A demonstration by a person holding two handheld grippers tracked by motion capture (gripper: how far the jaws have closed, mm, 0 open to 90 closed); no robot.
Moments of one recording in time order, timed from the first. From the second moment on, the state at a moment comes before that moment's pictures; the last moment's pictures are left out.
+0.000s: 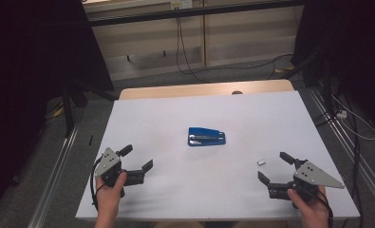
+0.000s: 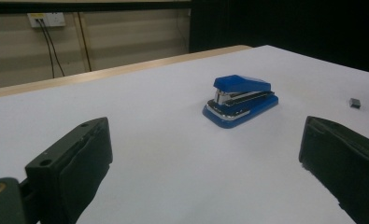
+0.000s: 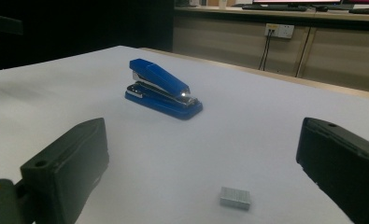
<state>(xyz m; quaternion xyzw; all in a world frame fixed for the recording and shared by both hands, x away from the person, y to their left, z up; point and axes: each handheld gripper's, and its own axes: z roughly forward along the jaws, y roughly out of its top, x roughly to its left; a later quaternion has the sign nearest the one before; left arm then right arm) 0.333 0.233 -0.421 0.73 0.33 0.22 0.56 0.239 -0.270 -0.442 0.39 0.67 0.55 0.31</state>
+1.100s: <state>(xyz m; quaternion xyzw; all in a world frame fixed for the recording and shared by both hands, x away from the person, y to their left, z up) 0.367 0.197 -0.420 0.74 0.32 0.19 0.55 0.295 -0.231 -0.430 0.39 0.70 0.52 0.28</state>
